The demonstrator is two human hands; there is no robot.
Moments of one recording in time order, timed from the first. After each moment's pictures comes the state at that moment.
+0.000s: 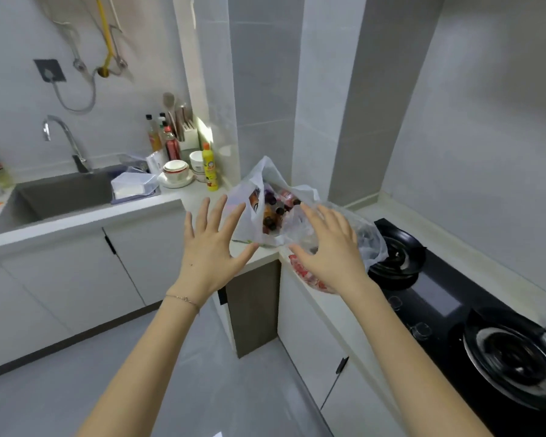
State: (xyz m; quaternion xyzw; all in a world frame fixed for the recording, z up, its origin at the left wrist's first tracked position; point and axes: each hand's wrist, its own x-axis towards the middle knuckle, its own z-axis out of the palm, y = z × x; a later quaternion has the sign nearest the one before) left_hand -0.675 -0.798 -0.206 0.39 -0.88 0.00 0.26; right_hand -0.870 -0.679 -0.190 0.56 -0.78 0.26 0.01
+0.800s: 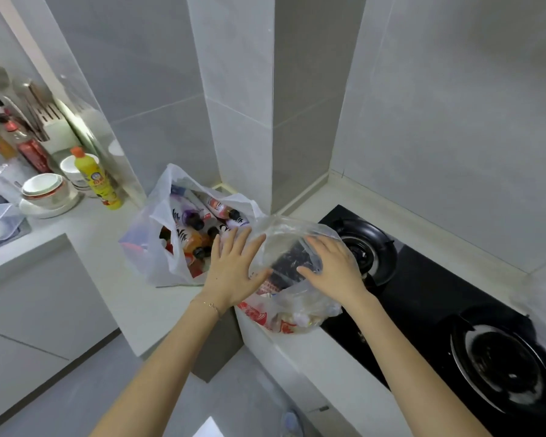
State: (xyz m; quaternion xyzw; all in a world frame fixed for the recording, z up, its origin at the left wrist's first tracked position) left_hand -0.933 -0.959 -0.323 0.23 -0.97 -0.08 0.10; right_hand -1.100 -0.792 -0.325 0.44 -0.88 0.19 -0.08
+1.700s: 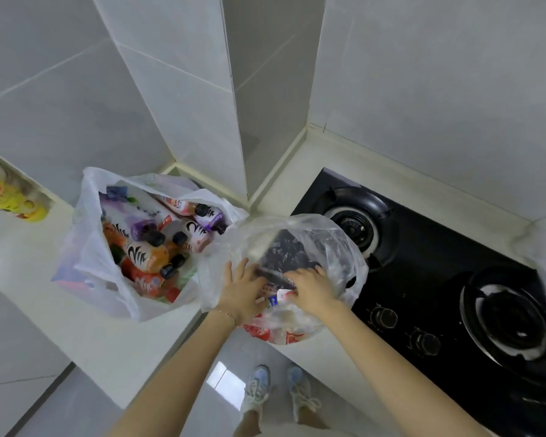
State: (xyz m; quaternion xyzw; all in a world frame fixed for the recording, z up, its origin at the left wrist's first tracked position) left_hand -1.008 -1.005 -0.450 0.11 -0.96 -0.13 -0.20; right_hand -1.117 -0.855 -0.447 0.40 -0.88 0.01 -0.24
